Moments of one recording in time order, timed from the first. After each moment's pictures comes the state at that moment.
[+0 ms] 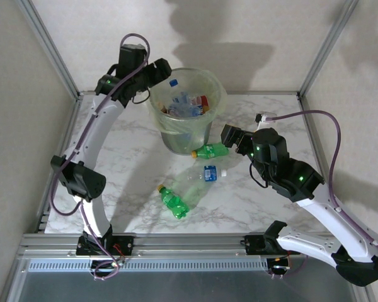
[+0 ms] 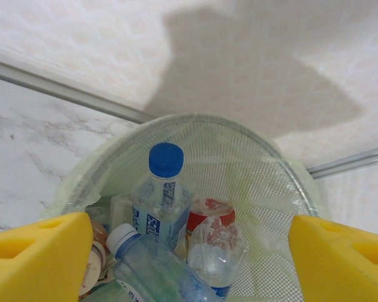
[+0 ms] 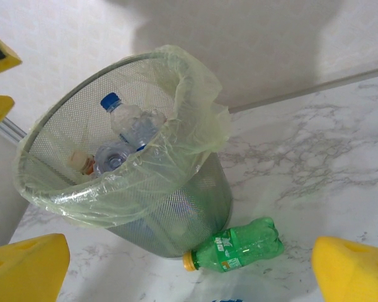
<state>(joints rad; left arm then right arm) -0.34 1.85 2.16 -0.79 -0.02 -0.70 0.82 0.93 1.19 -0.65 0.52 0.62</state>
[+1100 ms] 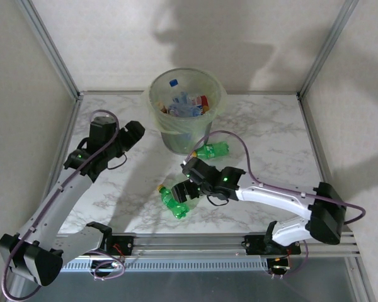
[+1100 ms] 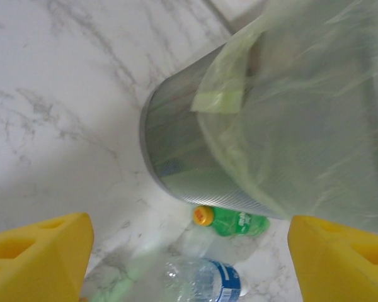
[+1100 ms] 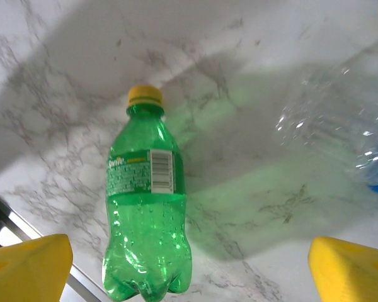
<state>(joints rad) -0.29 1.06 1.00 -0.57 0.03 -0.98 1.14 1.40 1.01 -0.60 0.07 0.56</state>
